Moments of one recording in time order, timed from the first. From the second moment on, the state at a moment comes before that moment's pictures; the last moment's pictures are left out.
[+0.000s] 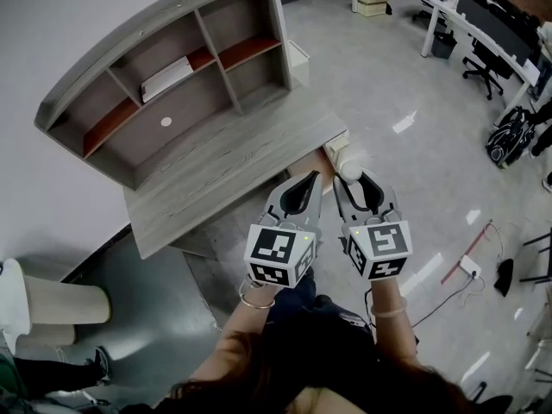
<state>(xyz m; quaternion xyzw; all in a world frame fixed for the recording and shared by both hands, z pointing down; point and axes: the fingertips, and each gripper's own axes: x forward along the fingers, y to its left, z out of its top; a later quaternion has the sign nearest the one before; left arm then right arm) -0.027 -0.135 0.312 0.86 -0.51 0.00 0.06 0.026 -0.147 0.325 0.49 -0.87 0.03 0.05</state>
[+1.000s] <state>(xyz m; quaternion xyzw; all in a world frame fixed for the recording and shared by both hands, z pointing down) -0.064 -0.237 0.361 0.87 -0.48 0.01 0.10 -0.007 -0.241 0.368 0.51 -0.85 0.04 0.09</state>
